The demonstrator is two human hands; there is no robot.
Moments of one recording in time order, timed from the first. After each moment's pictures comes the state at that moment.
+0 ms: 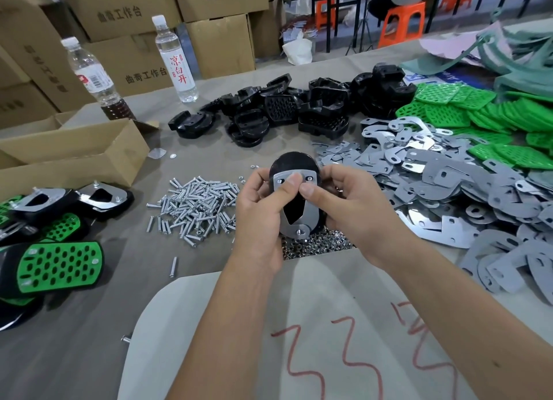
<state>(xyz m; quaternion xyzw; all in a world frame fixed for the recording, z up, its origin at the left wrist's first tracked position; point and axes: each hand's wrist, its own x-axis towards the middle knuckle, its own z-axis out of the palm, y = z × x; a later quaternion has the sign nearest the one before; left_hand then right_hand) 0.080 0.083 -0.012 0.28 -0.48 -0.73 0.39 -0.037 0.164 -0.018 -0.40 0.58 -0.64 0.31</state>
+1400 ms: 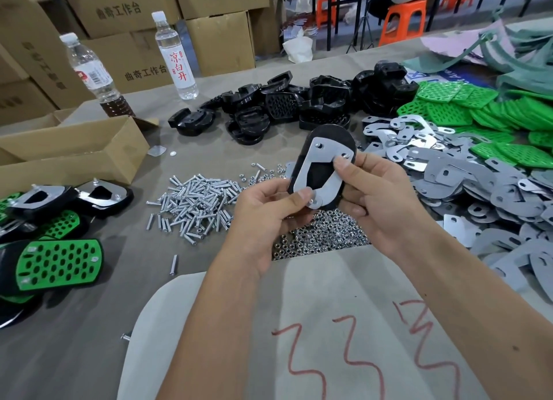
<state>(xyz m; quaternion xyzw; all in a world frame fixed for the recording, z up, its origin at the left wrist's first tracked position) 0.090 0.076 -0.010 0.30 -0.55 -0.72 0.30 -0.054 0.170 -0.010 -0.26 0.46 -0.76 0.38</state>
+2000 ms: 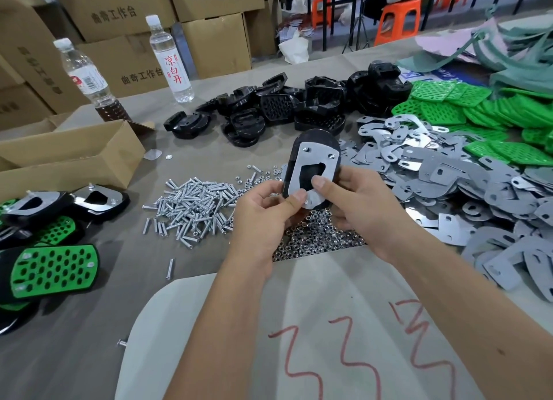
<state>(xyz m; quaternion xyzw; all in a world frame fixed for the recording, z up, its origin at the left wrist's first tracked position) 0.082 0.081 -0.018 0.34 -0.55 -0.69 0.33 -0.052 0.167 -0.018 -0.33 0.61 -0.63 0.35</state>
